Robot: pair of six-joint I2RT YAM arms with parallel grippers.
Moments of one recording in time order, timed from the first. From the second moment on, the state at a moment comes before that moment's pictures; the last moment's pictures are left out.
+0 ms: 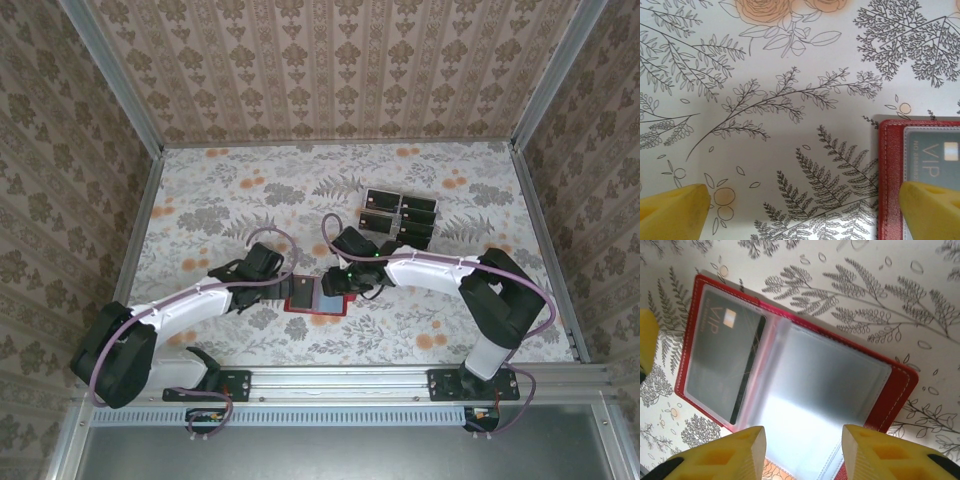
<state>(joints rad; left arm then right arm) -0.69 1.26 0.57 -0.39 -0.21 -0.53 0.78 1.69 1.01 -0.41 -0.18 0.61</state>
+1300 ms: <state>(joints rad) -0.97 1.10 0.44 -0.23 -0.26 -0.59 0.81 1.88 1.13 -0.32 -0.27 0.66</state>
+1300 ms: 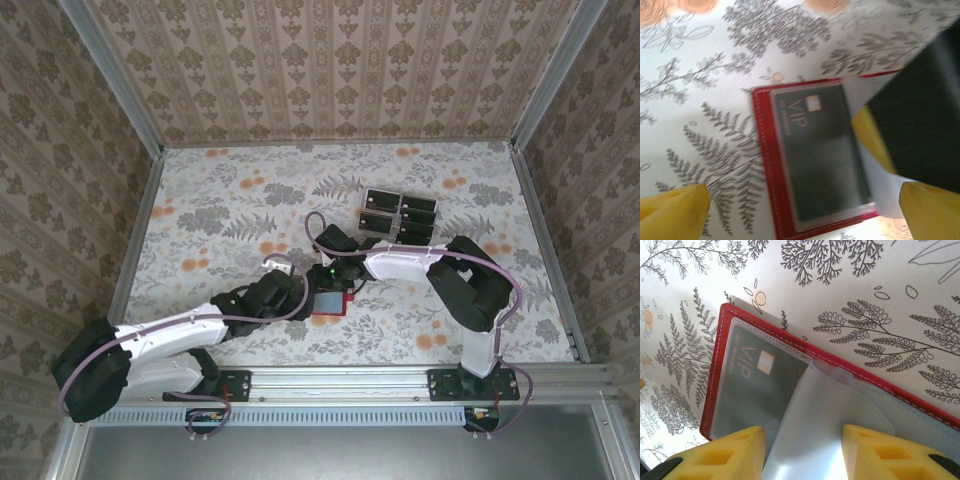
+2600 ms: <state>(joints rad) -1.05 1.33 0.42 -0.07 -0.37 -0.61 0.81 1.88 1.12 -0.30 -0.29 0.69</state>
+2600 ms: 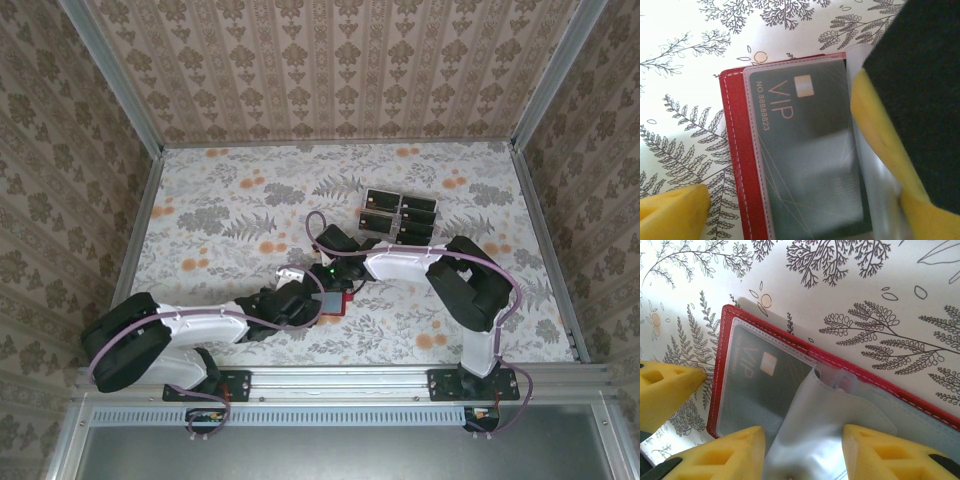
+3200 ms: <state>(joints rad) -1.06 1.35 0.42 -0.05 -0.40 -0.65 0.80 1.71 1.00 -0.26 -0.25 0.76</state>
